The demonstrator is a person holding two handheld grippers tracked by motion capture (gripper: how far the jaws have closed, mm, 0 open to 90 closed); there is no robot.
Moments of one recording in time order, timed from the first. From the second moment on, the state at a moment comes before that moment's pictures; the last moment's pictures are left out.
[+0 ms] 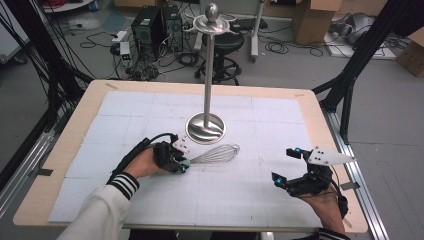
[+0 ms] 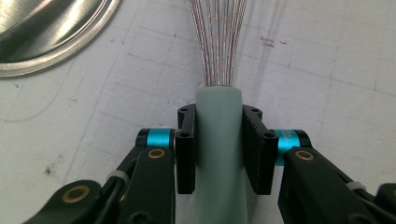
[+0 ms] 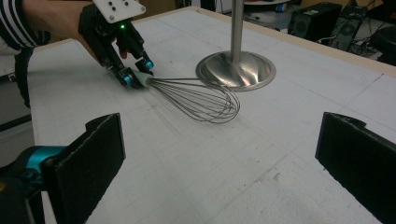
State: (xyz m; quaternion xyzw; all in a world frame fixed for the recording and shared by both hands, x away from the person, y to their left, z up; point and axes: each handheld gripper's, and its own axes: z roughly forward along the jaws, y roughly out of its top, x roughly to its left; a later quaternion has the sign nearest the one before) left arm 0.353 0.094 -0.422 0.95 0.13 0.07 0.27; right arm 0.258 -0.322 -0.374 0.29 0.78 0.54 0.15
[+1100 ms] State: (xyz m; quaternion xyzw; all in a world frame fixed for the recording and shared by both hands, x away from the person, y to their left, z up) left arm 0.328 0.128 -0.361 0.92 0.12 0.05 0.37; right arm 0.255 -0.324 -0.371 0.29 0.78 0.54 0.15
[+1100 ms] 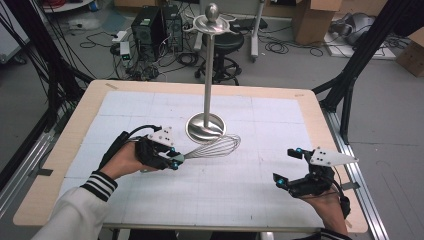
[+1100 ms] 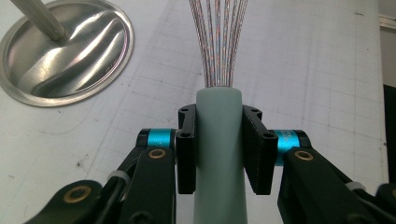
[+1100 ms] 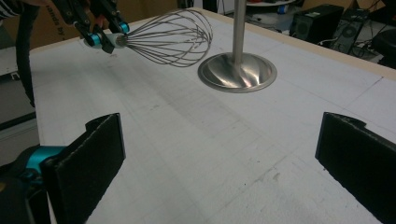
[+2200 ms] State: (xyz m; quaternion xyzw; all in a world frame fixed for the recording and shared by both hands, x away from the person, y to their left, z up) left arm 0.308 0.060 -0.324 0.94 0.03 0.06 0.35; right arm 0.253 -0.330 -0.366 0.28 0.78 0.54 0.15
